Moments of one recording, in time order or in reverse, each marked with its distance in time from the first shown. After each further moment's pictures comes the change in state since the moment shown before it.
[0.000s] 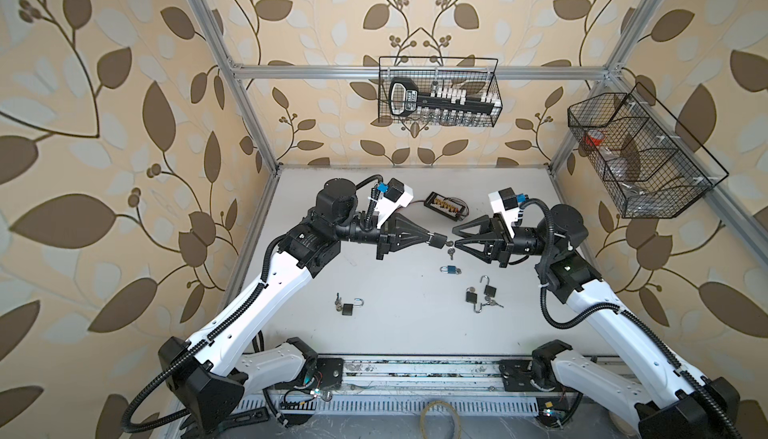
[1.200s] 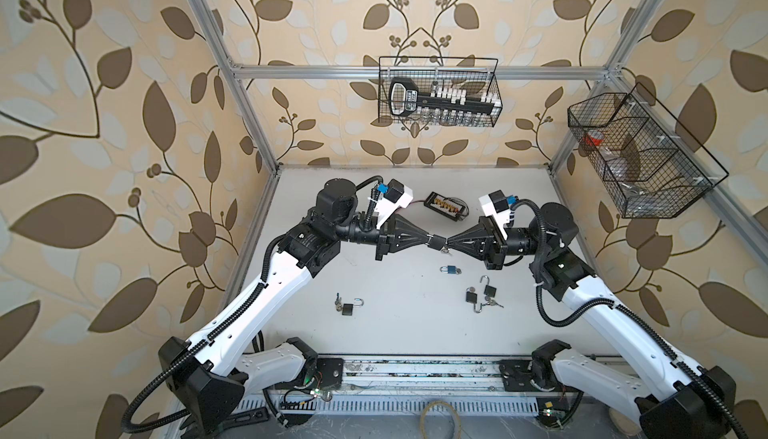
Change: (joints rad) left arm 0.000 0.000 0.000 -0.018 0.014 0.003; right arm 0.050 0.027 0.012 -0.008 -0.015 -0.016
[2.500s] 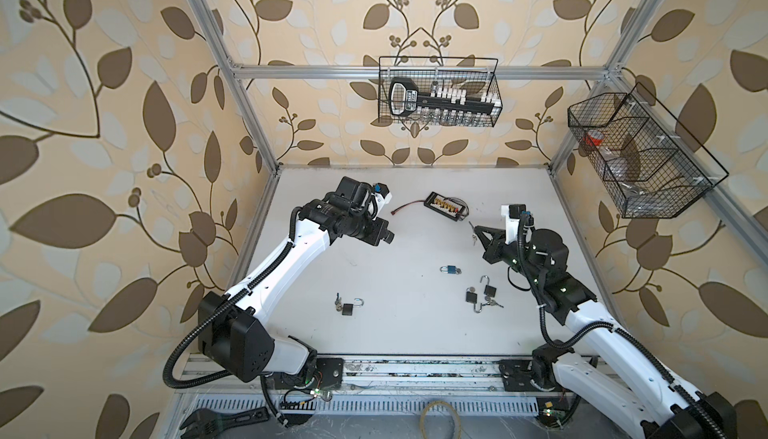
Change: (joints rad) left arm 0.123 0.247 0.120 -0.577 -0.709 0.031; right arm -0.063 -0.153 -0.268 -0.206 0.947 -0.004
